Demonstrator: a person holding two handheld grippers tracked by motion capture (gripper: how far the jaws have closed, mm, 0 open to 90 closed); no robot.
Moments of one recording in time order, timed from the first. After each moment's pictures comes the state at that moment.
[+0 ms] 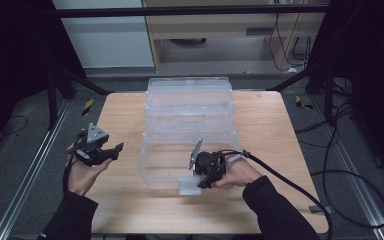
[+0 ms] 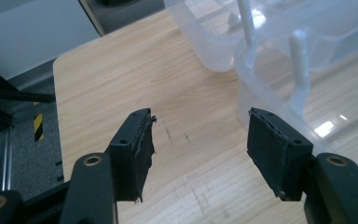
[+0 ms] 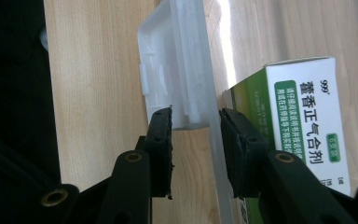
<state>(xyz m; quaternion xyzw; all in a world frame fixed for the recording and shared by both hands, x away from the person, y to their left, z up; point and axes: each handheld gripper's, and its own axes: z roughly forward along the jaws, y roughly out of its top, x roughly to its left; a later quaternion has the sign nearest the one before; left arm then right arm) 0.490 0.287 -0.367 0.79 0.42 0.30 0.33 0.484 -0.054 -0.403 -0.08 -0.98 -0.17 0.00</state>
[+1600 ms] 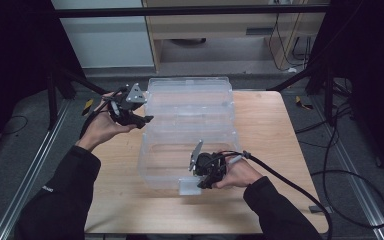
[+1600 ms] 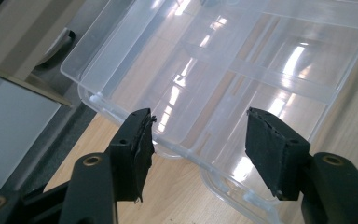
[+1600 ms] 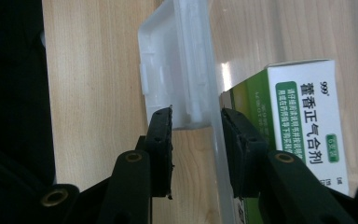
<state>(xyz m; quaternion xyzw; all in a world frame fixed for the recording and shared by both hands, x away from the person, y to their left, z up) 0.566 0.199 -0.288 0.91 0.19 0.27 0.27 0.481 -0.055 -0.403 -0.07 -0.98 -0.18 -0.01</state>
